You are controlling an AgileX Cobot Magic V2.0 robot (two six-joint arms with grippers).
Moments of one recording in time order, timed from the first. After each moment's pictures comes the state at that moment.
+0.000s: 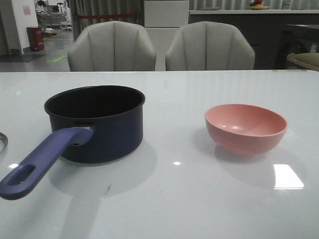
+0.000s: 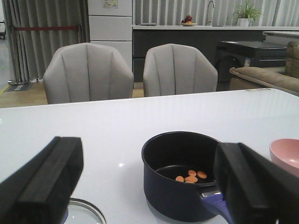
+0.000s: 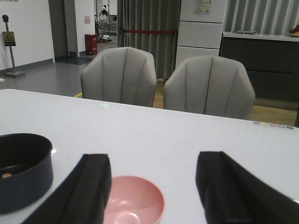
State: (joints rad) left arm -0.26 0.10 -0.21 -0.18 0.17 0.13; right arm 0.24 0.22 -0.25 0.30 0.05 -0.28
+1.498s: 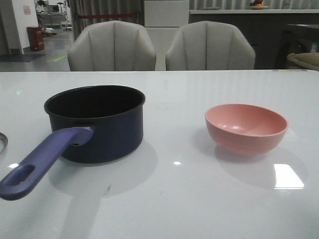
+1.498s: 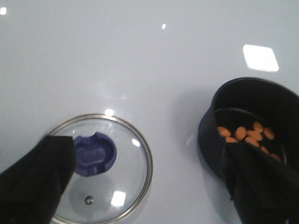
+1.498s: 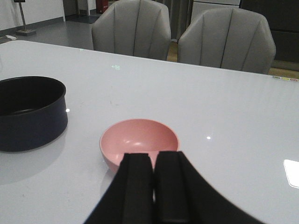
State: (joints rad) left arm 0.09 1.00 -0.79 -0.30 0.55 0.12; right arm 0.24 0.15 -0.18 0.30 0.21 -0.28
